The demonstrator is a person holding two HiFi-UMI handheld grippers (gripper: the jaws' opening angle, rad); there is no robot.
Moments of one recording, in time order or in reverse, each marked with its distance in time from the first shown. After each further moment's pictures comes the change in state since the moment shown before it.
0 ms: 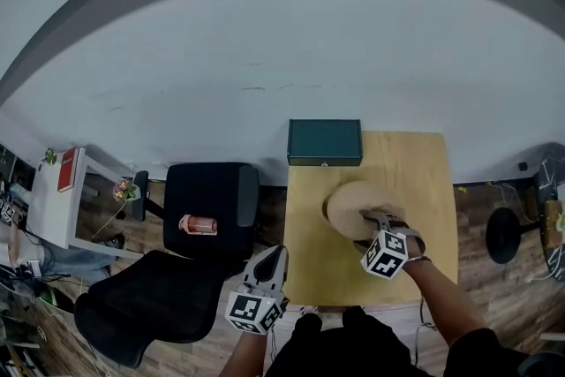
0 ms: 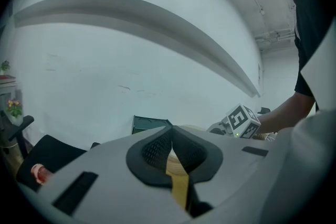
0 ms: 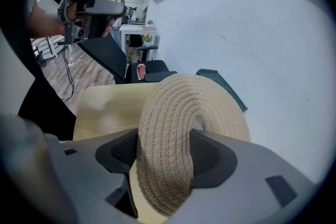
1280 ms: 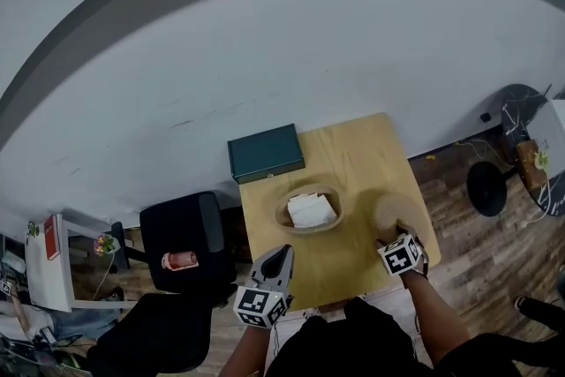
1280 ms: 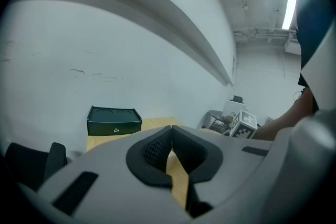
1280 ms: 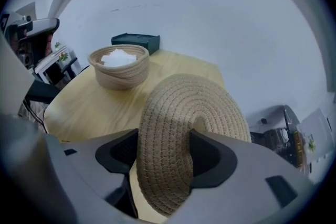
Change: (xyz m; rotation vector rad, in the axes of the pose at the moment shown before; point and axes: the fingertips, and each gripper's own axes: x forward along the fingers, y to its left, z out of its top) left arm 0.077 -0.103 -0.035 0.080 0.140 -0.292; right arm -0.051 0.013 -0.233 0.891 0.144 -0.349
